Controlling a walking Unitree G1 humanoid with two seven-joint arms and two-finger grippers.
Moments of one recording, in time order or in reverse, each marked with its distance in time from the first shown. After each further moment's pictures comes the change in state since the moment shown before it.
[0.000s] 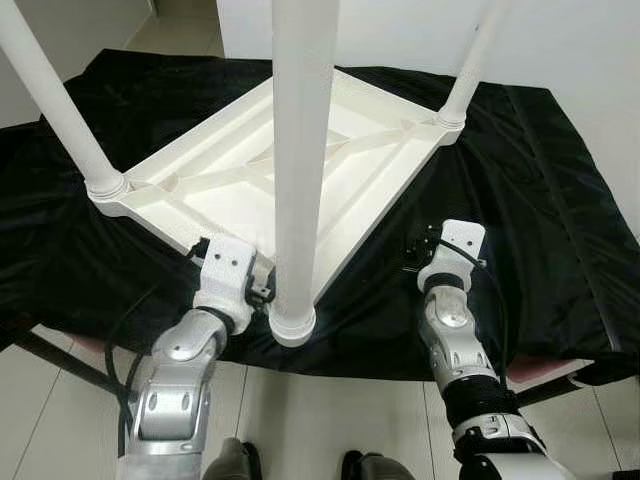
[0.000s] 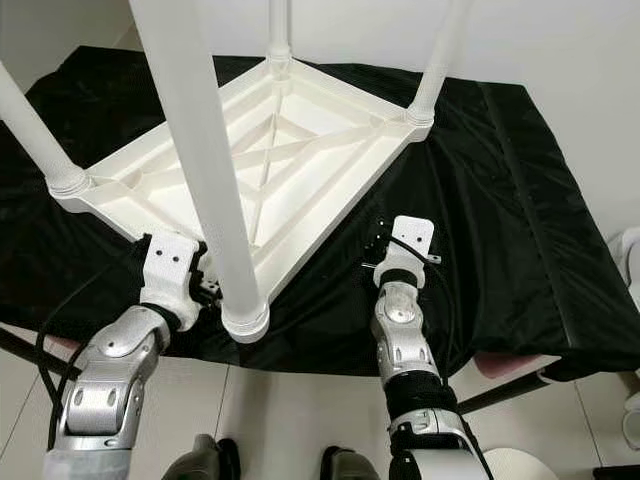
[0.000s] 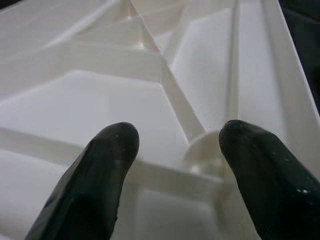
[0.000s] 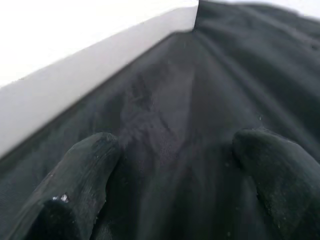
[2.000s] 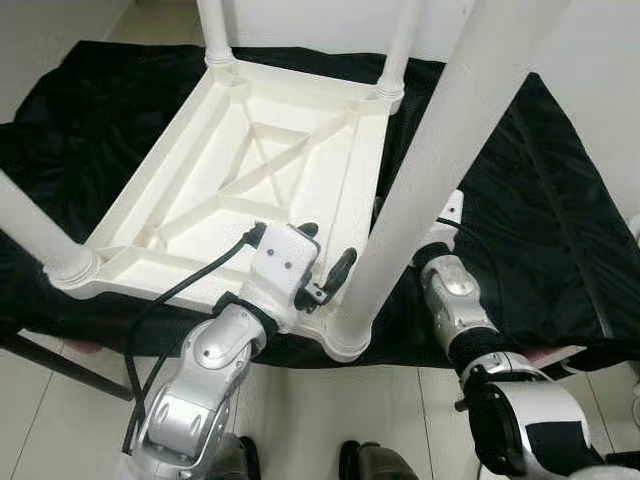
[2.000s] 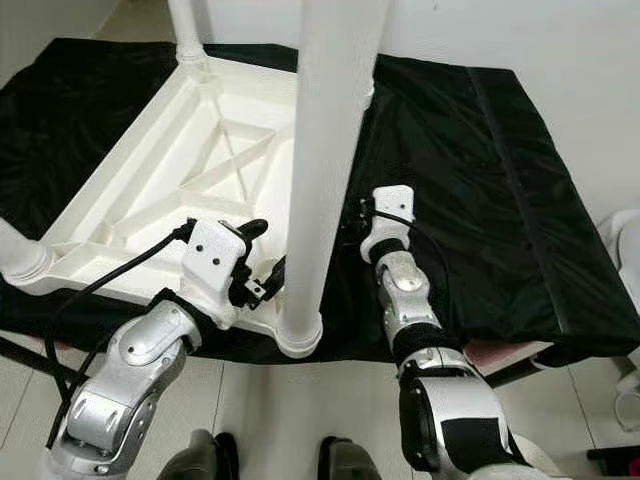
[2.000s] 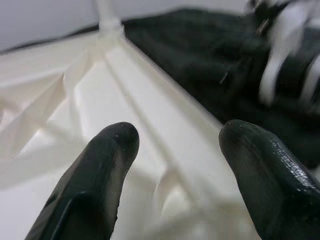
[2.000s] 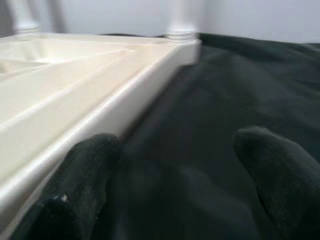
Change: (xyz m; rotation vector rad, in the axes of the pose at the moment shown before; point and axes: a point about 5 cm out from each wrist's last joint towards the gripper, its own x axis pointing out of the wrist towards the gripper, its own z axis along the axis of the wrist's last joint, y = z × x) left arm -0.018 -0.045 0.025 0.146 -0.139 -0.337; right arm 0.024 -0.010 0.014 0.048 -0.145 0.246
